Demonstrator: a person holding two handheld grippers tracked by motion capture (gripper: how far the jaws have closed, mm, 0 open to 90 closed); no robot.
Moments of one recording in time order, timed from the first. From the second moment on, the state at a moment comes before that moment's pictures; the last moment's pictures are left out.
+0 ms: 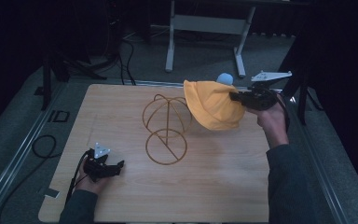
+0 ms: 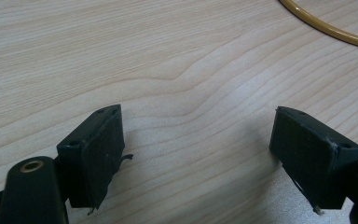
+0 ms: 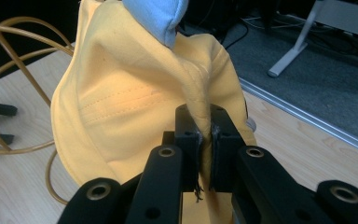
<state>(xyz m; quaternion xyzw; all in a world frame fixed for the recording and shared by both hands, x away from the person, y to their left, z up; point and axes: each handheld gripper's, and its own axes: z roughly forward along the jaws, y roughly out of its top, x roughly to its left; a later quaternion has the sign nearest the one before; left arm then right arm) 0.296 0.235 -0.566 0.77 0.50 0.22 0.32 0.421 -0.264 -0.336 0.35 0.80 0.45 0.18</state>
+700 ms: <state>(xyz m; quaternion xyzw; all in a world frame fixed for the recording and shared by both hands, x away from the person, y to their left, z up) 0.297 0.235 -0.566 0.77 0.50 0.22 0.32 0.417 -0.250 -0.320 0.33 0.81 0.47 0.16</state>
